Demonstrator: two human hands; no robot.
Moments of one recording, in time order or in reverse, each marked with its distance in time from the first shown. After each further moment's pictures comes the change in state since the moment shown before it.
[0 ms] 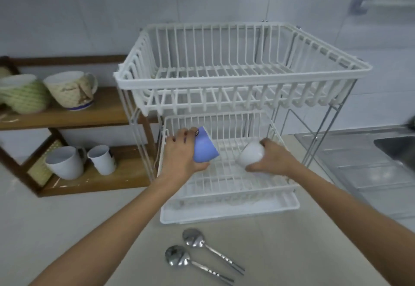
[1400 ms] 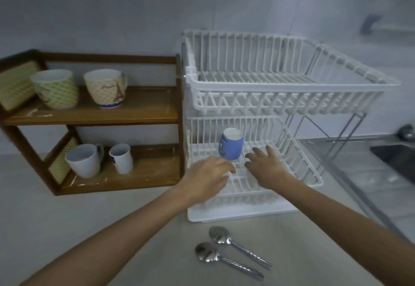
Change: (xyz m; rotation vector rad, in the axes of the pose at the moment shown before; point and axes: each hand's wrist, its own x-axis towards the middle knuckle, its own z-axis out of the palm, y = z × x) left_hand -0.052 -0.036 -0.032 -0.278 -0.212 0.397; right_hand -0.009 -0.085 0.064 -1.111 -0.191 -0.194
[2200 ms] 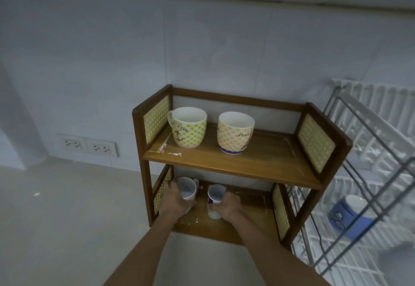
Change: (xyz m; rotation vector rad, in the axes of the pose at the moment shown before) left_hand -0.158 -0.331 -0.040 -0.242 0.276 -1.231; right_hand 0.198 -0.308 -0.167 1.267 -0.012 0.139
